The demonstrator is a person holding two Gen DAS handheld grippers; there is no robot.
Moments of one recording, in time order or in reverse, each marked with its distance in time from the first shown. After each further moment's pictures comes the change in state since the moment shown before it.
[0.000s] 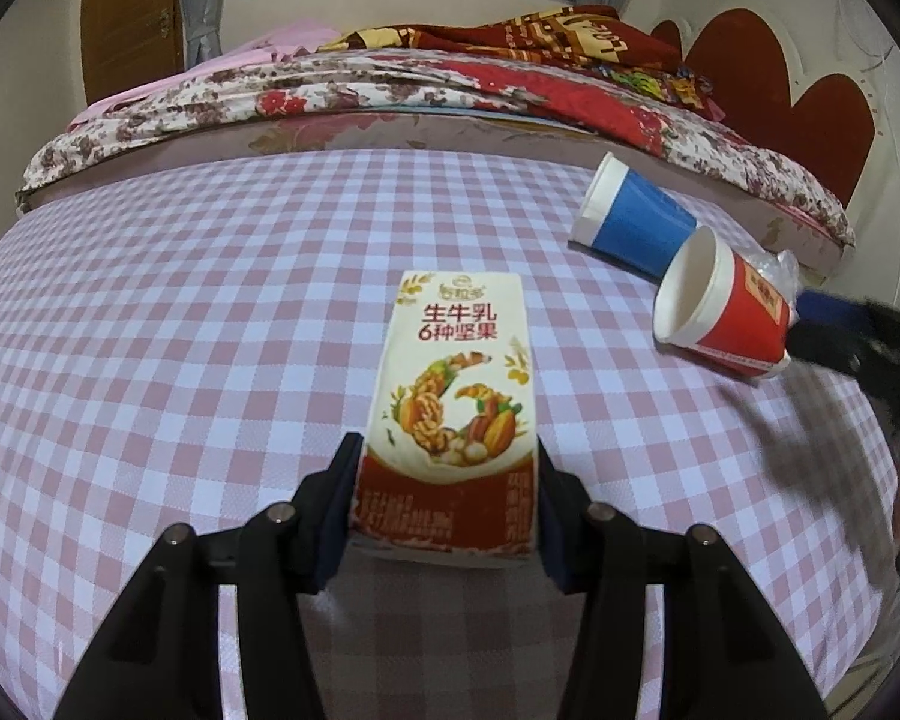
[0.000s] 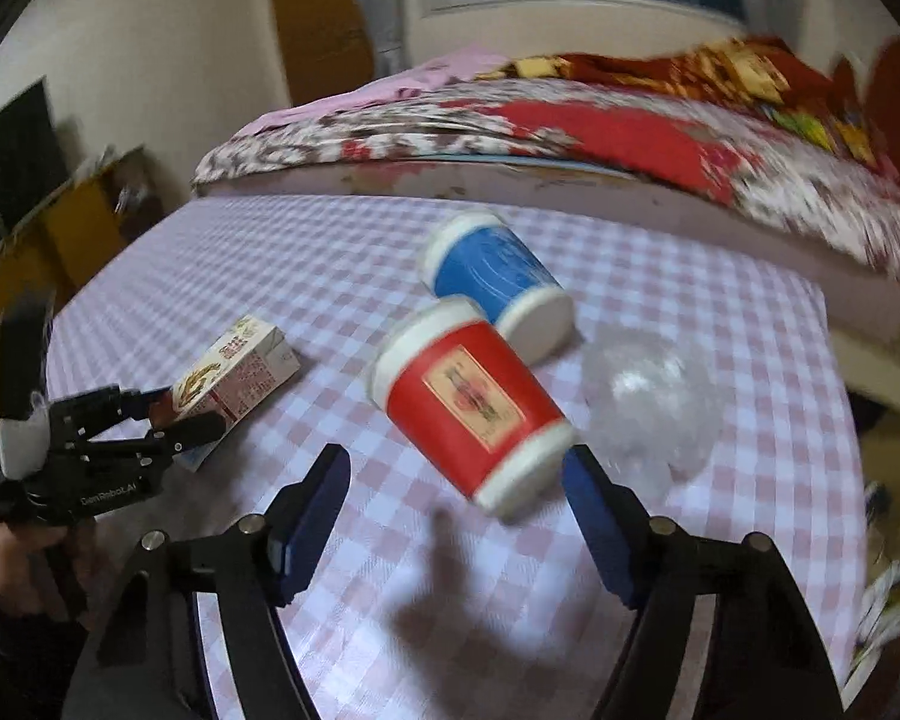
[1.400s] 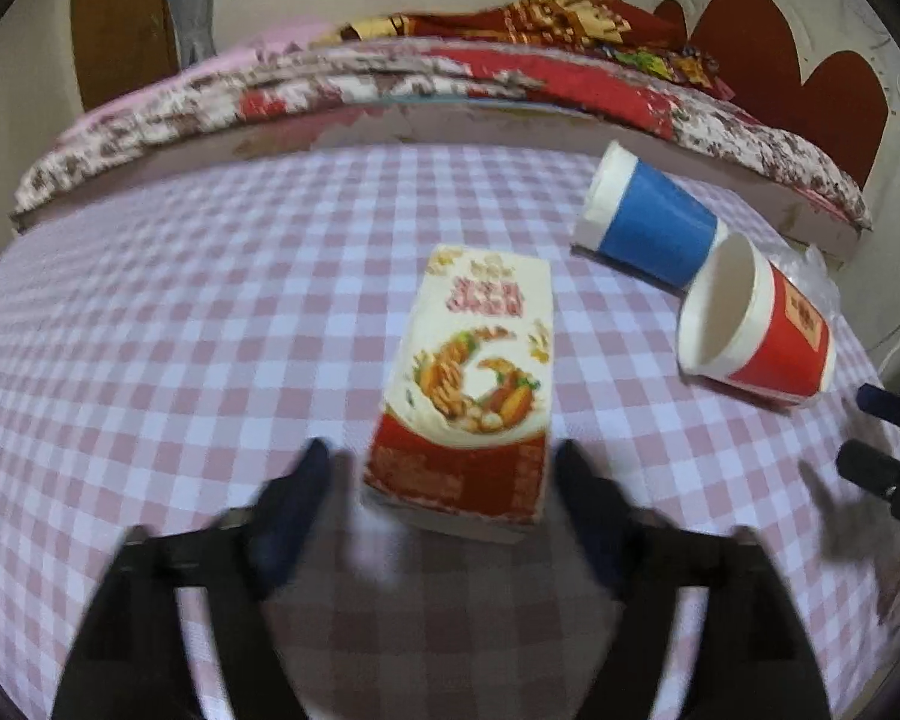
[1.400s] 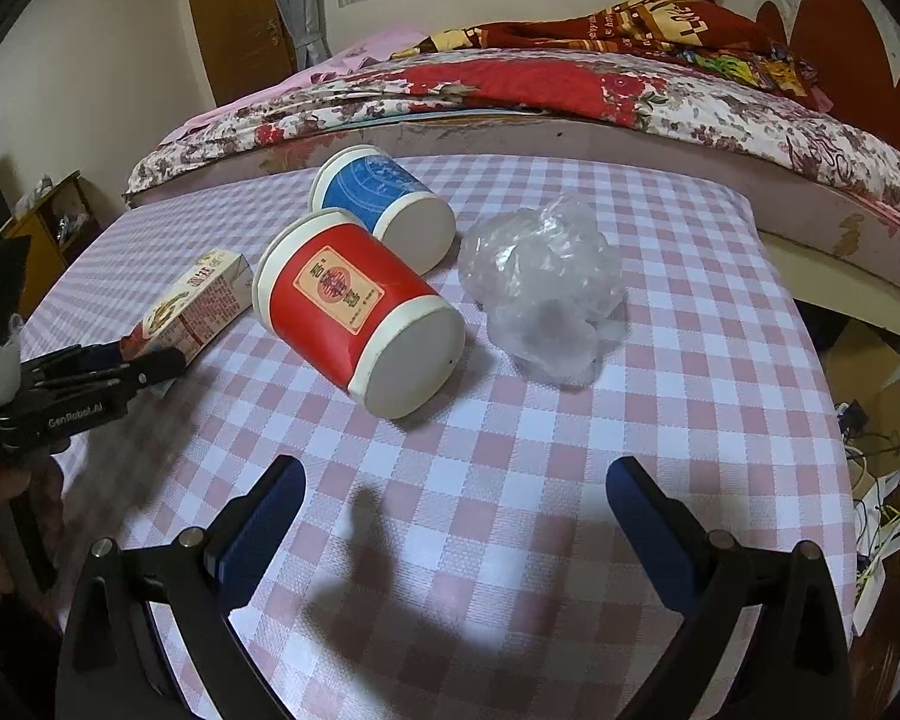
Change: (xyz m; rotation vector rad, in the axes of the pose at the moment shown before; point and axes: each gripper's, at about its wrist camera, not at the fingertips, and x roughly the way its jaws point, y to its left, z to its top) left arm 0.024 -0.017 0.024 0.038 0.018 0.053; right arm -0.010 -0.038 -0.056 0.180 0.056 -0.104
